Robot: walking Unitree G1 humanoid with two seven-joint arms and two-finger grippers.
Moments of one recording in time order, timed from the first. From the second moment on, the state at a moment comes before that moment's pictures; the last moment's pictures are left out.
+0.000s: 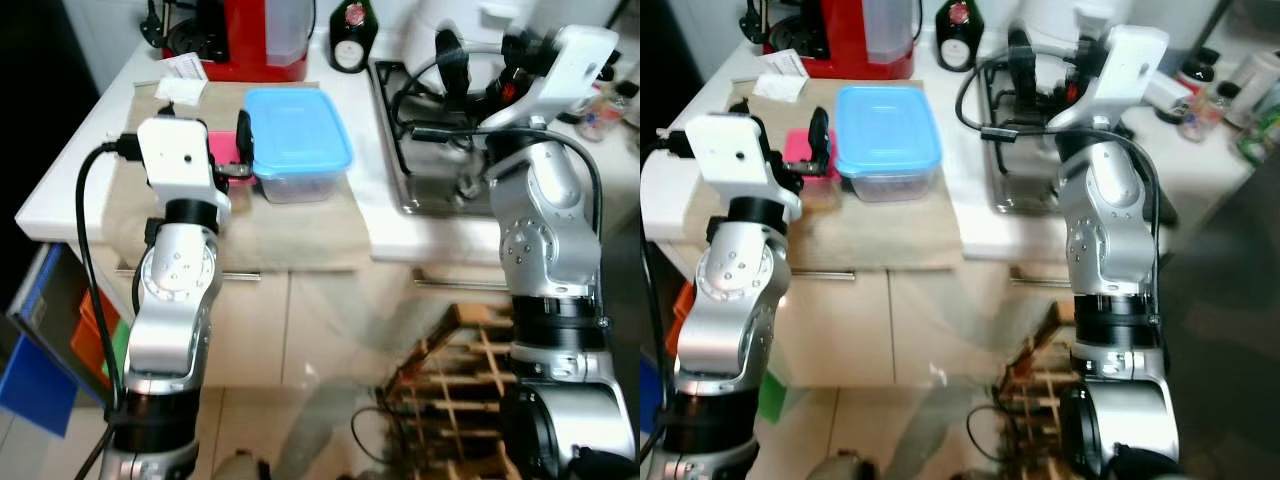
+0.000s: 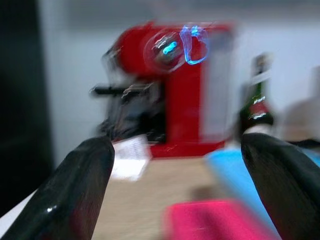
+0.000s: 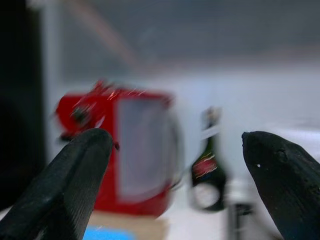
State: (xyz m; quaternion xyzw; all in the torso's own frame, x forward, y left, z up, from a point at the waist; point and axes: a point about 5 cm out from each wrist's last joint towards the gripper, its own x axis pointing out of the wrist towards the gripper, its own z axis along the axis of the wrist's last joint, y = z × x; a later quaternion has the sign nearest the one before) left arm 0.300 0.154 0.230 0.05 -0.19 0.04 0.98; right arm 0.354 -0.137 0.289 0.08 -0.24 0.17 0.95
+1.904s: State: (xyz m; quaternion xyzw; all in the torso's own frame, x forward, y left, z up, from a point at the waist) left arm 0.294 0.130 0.225 0.11 -0.09 0.05 0.99; right arm 0.323 -0.140 0.193 0.01 -0.12 0.11 0.99
